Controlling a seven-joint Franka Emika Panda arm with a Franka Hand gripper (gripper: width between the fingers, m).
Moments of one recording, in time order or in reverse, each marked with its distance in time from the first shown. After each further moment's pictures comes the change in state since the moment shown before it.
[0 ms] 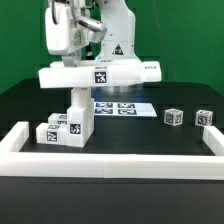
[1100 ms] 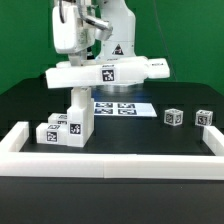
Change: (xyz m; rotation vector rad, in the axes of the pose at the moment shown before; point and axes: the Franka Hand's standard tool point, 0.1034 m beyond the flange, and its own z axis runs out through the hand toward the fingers) arm -0.009 0.001 -0.001 0.006 -0.023 0.003
